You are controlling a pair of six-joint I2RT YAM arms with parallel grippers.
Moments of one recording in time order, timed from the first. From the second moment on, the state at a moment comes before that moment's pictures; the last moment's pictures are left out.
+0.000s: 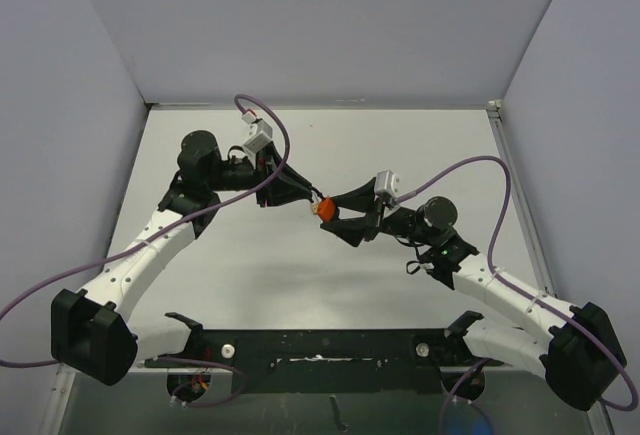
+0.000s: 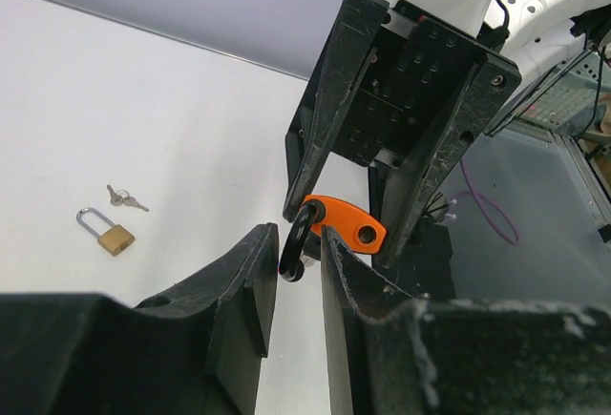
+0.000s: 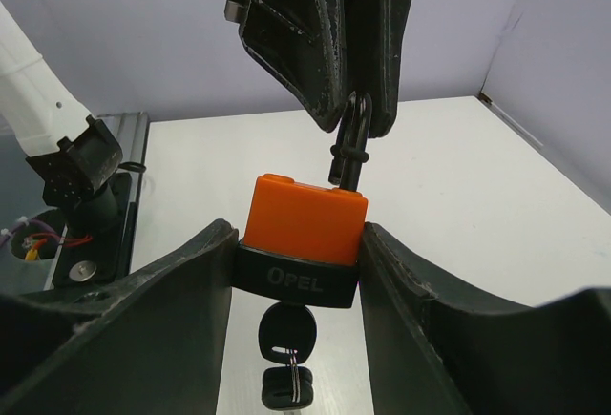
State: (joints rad) left arm -0.41 1.23 0.99 0.23 1.10 -0.34; right arm 0.65 1.03 0.57 0.67 -0.68 0.09
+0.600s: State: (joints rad) left arm -0.42 1.22 0.99 0.23 1.11 -0.34; right arm 0.65 1.03 0.58 0.65 -0.67 0.09
